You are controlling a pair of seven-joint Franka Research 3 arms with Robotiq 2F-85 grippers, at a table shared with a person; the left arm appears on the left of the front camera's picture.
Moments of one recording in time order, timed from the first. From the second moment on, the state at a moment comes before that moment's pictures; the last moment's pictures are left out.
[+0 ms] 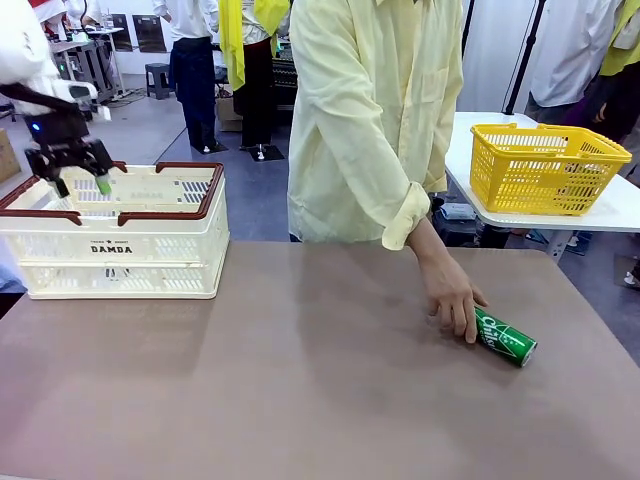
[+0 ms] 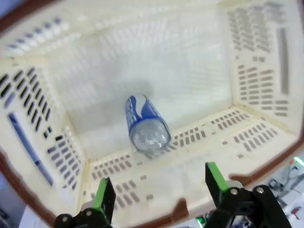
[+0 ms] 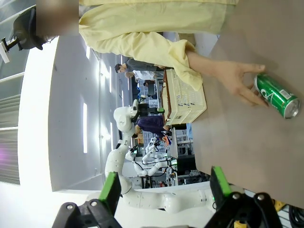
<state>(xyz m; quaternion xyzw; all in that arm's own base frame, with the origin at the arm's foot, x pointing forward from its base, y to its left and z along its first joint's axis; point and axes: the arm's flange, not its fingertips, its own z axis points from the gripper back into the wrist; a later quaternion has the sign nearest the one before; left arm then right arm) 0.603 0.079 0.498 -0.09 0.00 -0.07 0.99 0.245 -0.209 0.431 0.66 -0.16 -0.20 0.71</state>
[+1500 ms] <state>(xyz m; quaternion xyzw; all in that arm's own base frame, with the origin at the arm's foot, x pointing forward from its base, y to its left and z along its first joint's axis) 0.380 0.219 0.595 -0.70 -0.08 0.01 0.71 0.245 -0.210 0.431 0.66 -0.16 -0.20 0.71</state>
